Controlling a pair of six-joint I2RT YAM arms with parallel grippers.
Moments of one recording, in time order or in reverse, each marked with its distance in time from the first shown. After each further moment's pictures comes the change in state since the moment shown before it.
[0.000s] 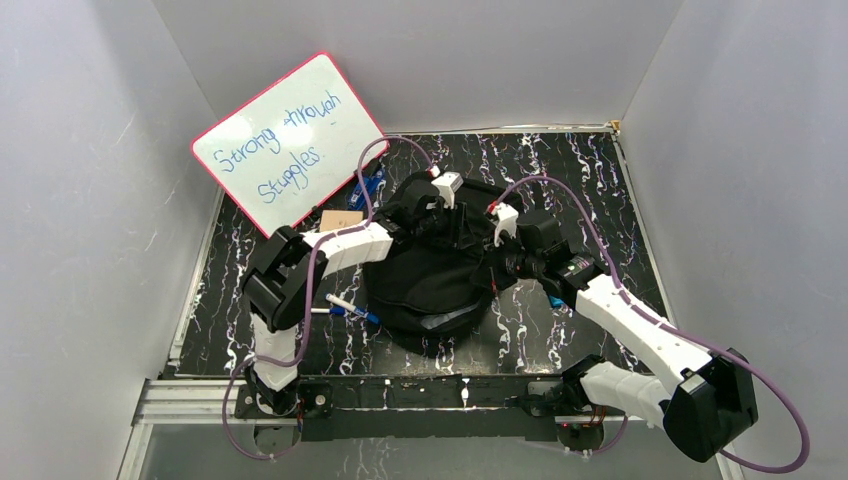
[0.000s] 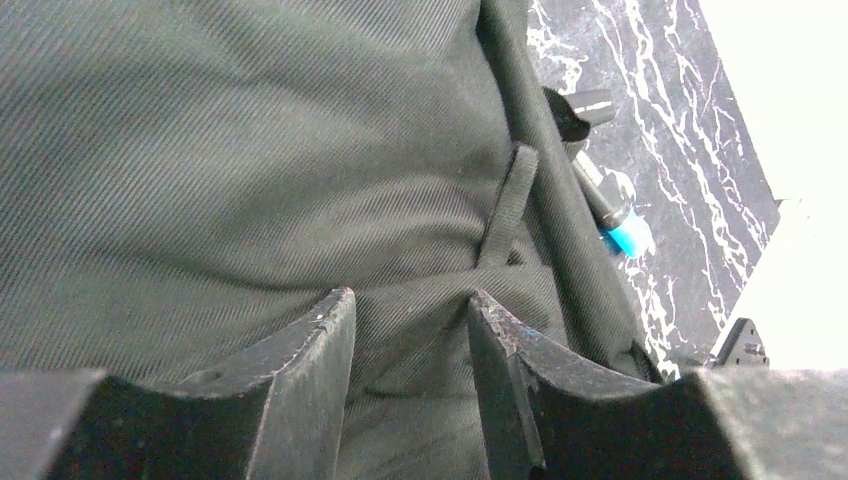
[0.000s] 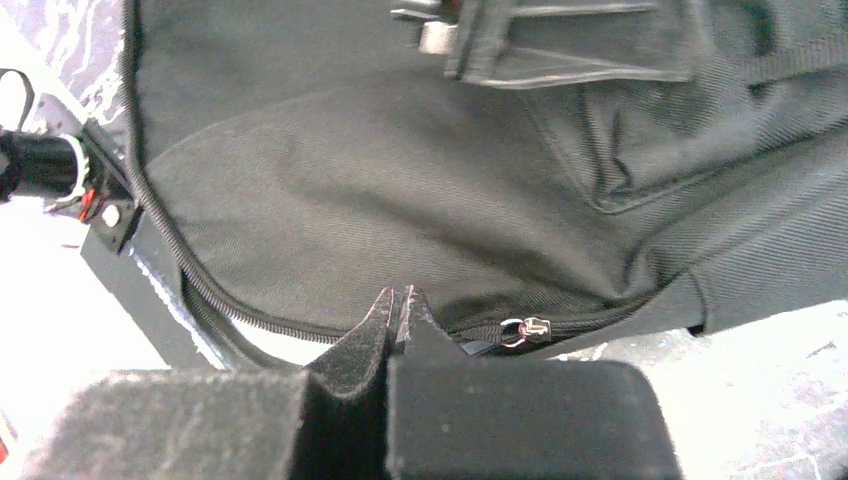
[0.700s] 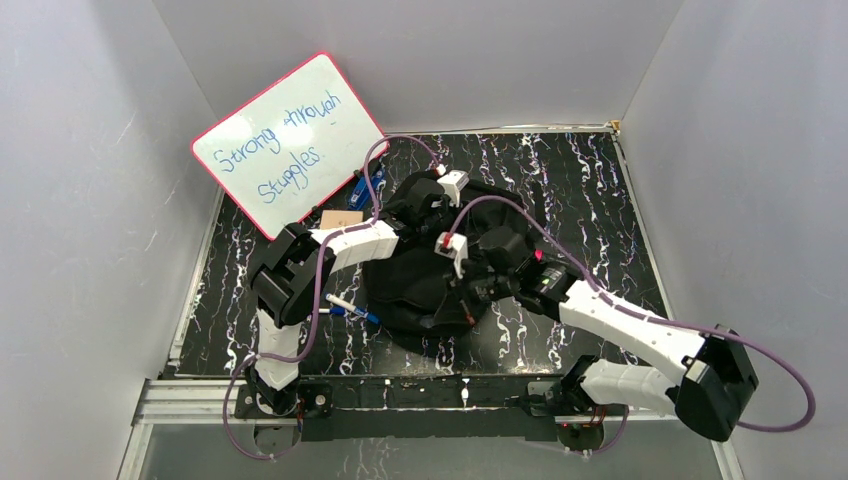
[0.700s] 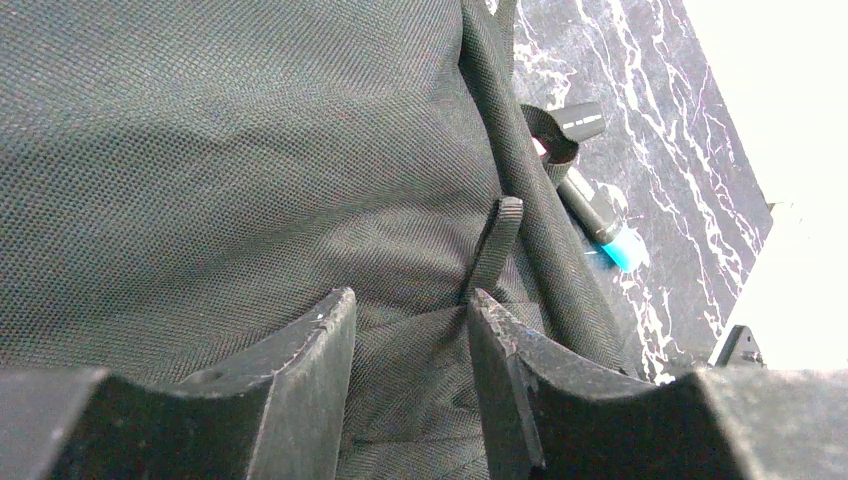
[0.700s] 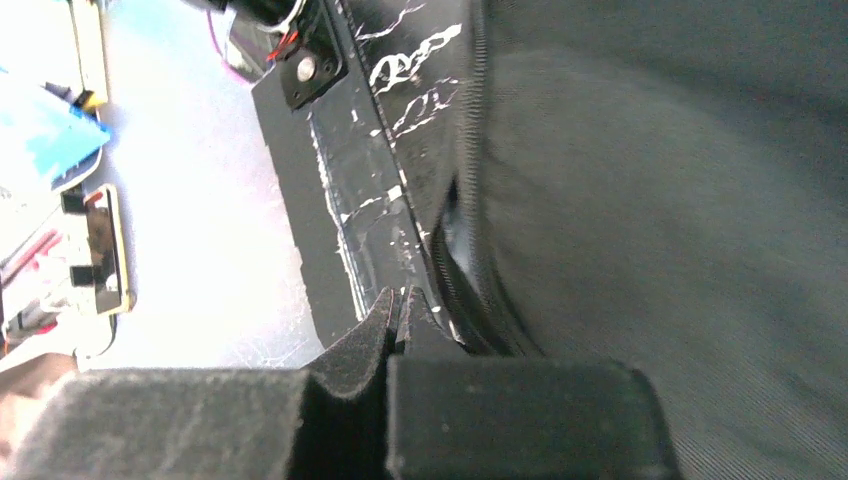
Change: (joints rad) left arm -0.008 0.071 0.066 0.028 0.023 0.001; right arm 0.238 0.038 0.008 0.080 -0.281 -0.036
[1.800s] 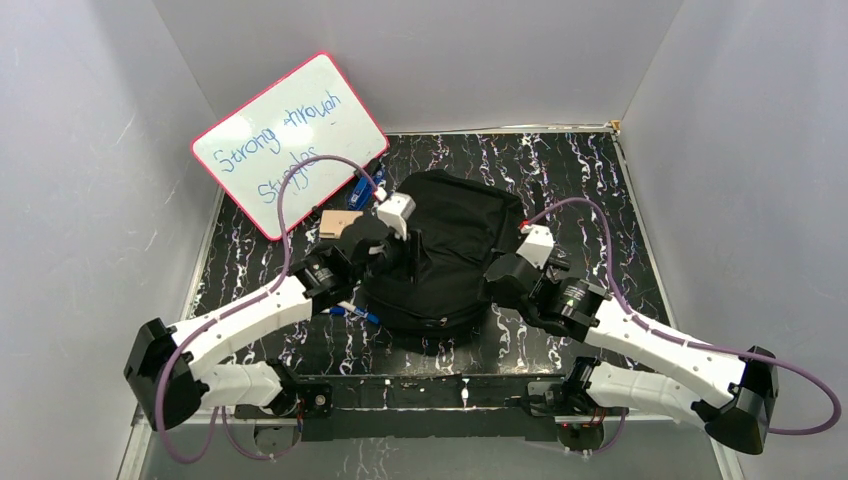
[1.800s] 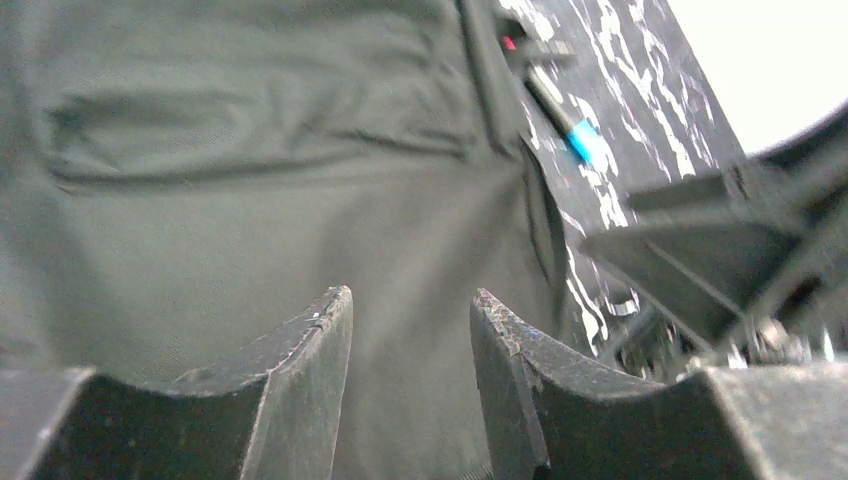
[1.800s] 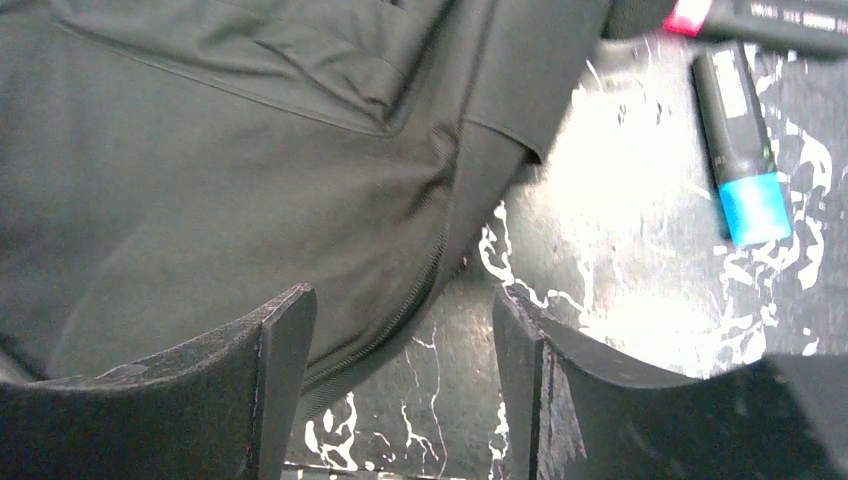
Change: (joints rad) left arm -0.067 -0.753 -0.395 -0.284 -0.306 -0.014; right arm 0.204 -0.161 0.034 -0.387 1.235 0.682
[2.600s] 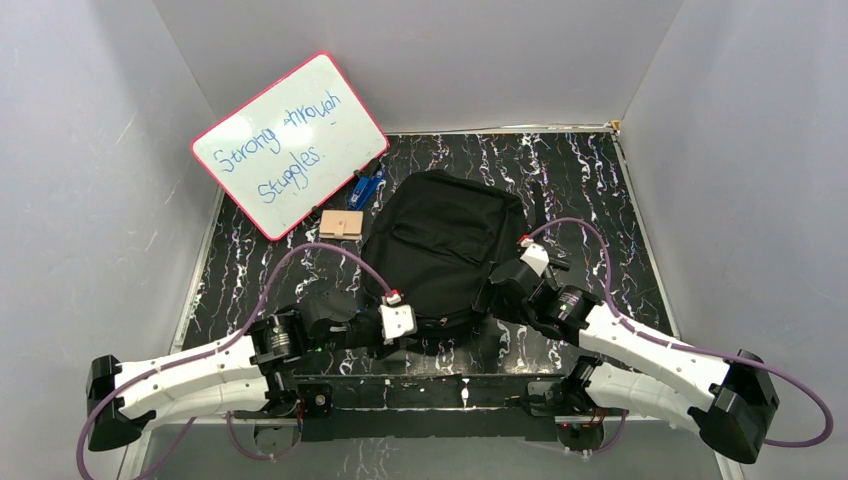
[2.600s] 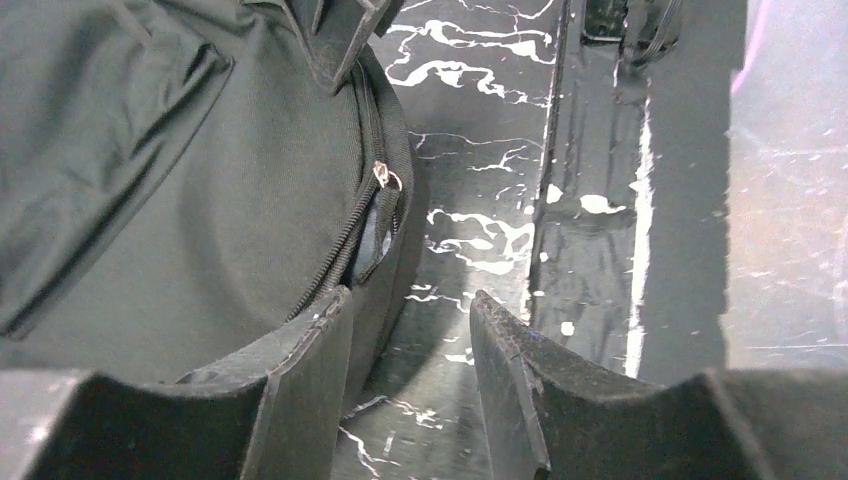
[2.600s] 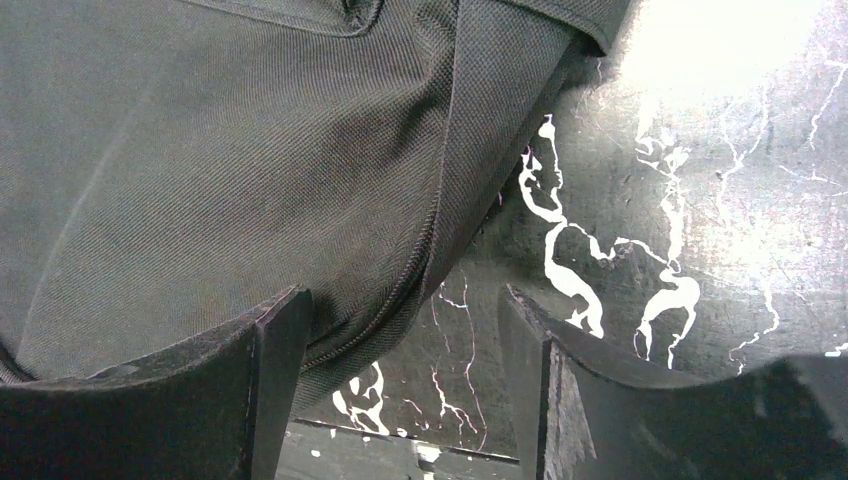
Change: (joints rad) left arm -0.361 -0.452 -0.311 -0.107 0.131 0.661; right arm -0.097 -0.009 -0.187 0.128 -0.266 0.149
